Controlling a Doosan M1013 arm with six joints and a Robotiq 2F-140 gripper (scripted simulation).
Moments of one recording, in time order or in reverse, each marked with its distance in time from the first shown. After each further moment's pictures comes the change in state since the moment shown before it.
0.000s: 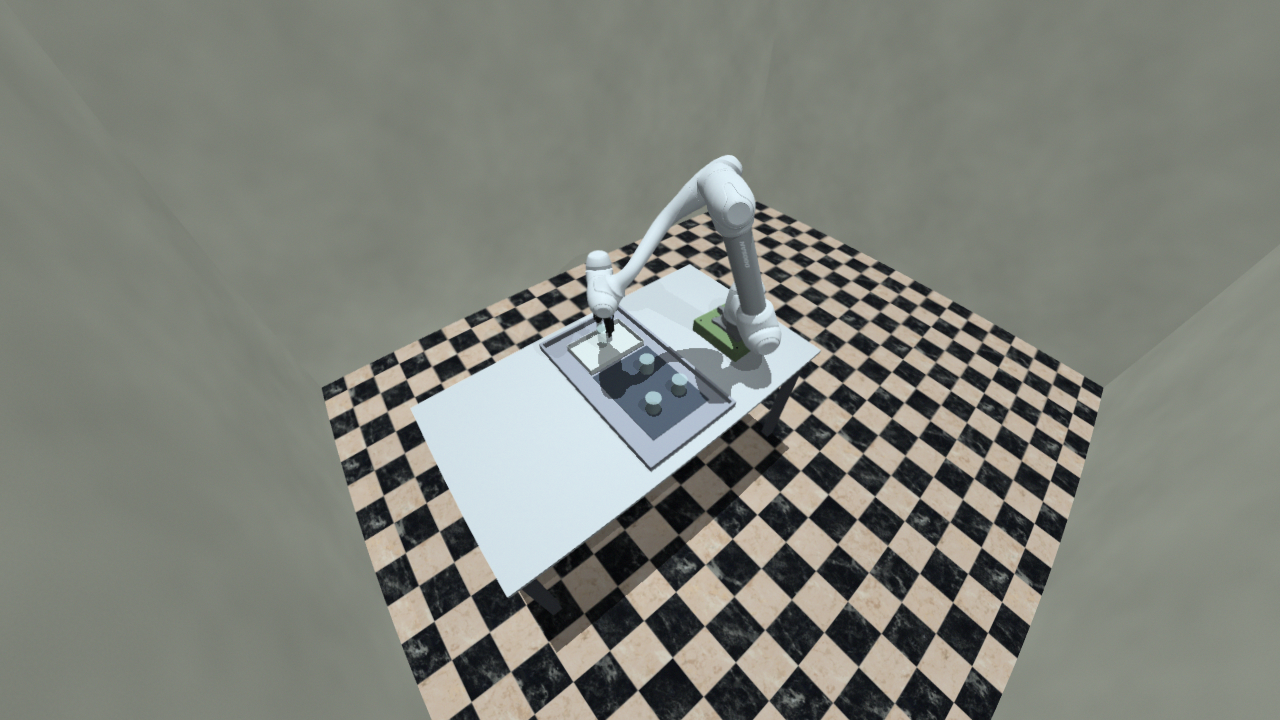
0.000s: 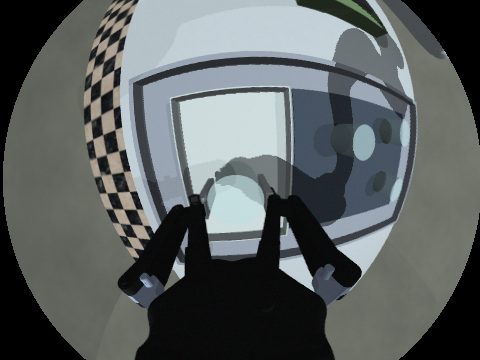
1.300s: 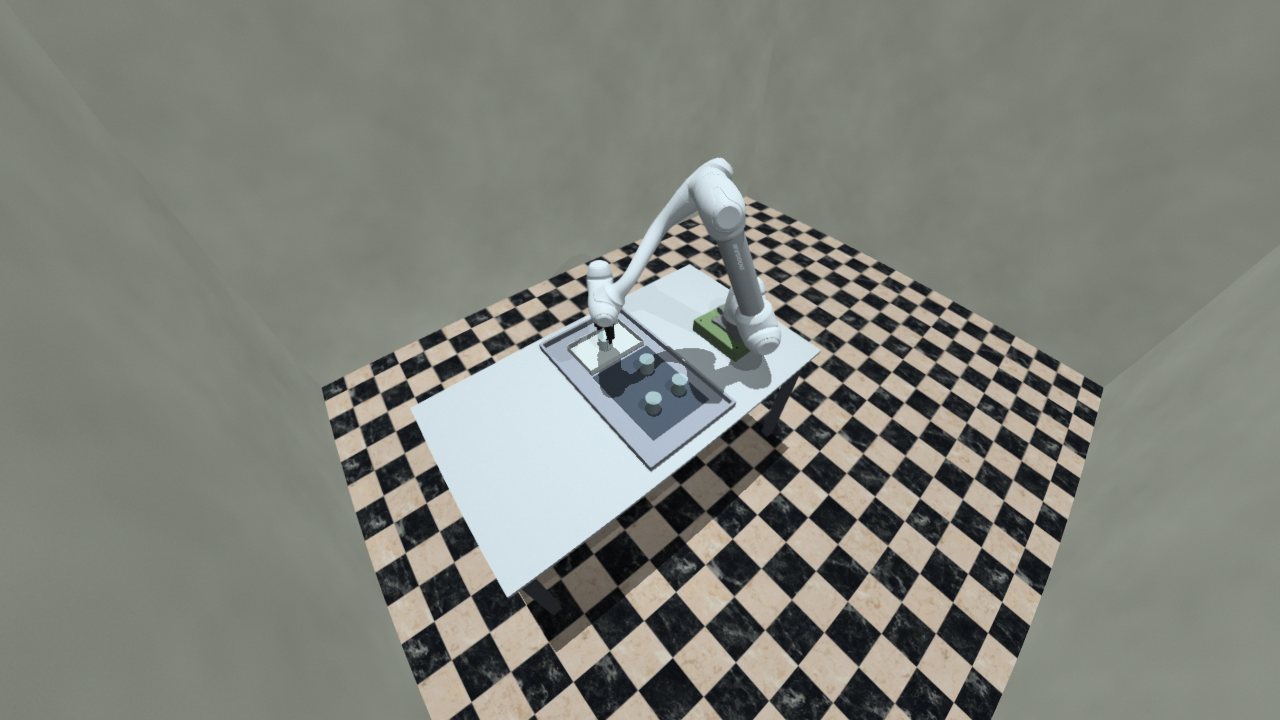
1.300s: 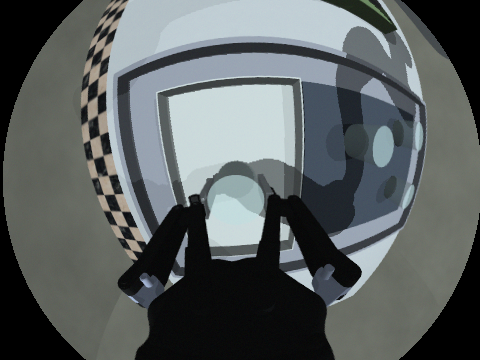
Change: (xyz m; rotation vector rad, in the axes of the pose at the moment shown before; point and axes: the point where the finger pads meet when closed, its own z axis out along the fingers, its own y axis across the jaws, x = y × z) arm 0.000 0.000 0.044 0.000 0.000 0.000
